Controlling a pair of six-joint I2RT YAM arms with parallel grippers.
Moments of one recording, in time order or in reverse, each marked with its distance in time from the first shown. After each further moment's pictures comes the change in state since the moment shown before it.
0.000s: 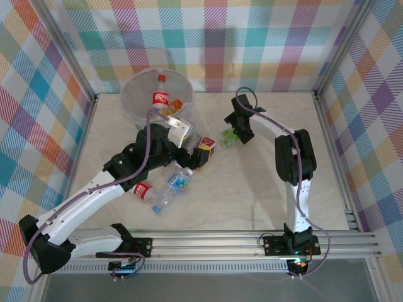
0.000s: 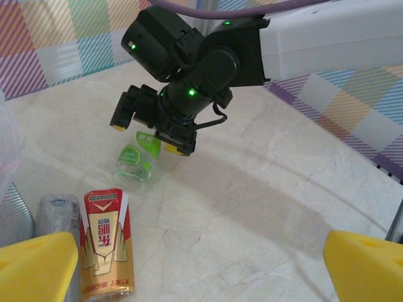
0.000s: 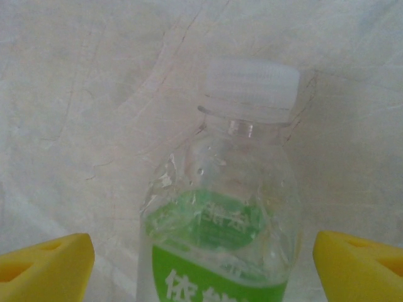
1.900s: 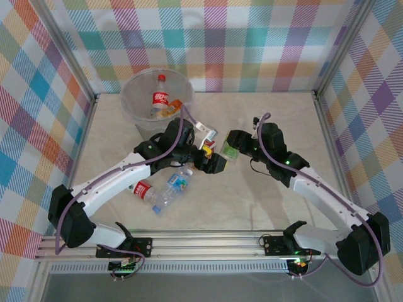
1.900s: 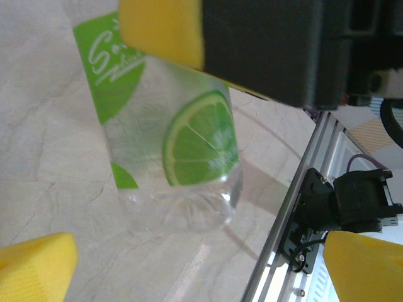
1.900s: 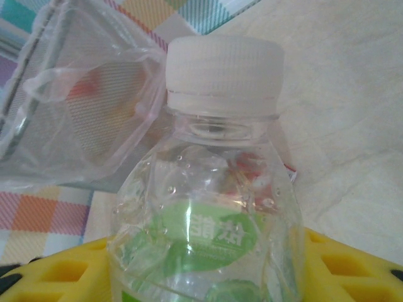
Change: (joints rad) left arm 0.020 0.284 0.084 -0.039 0.372 -0.111; right arm 0.188 -1.025 -0.765 0.372 -0.159 -0.382
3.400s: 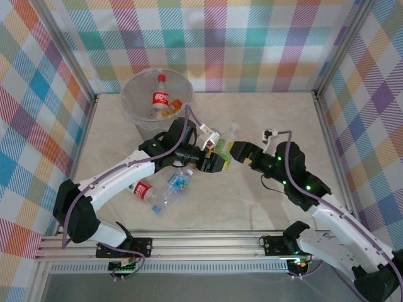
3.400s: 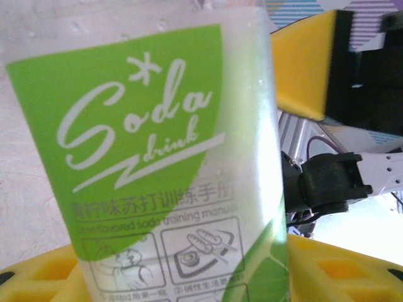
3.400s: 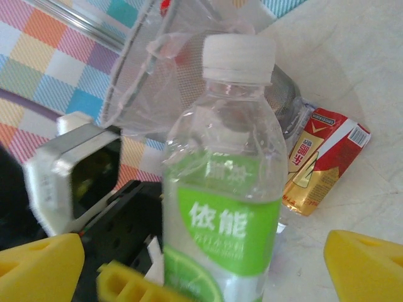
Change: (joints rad) left arm 0.014 0.052 0.002 0.015 0.142 0.013; right arm 0.061 -0.335 -0.119 -0.040 -0.094 0.085
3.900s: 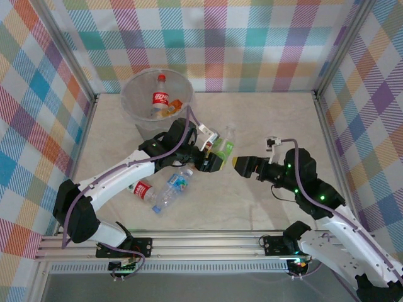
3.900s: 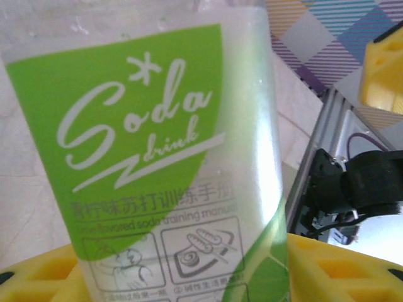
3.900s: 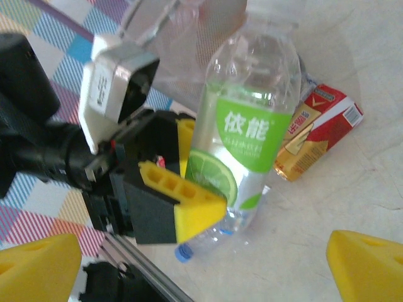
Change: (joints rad) left arm 0.005 -0.003 0.000 -0.037 -0.129 0.074; right arm 0.000 -0.088 0.035 -0.203 -0.106 -0.203
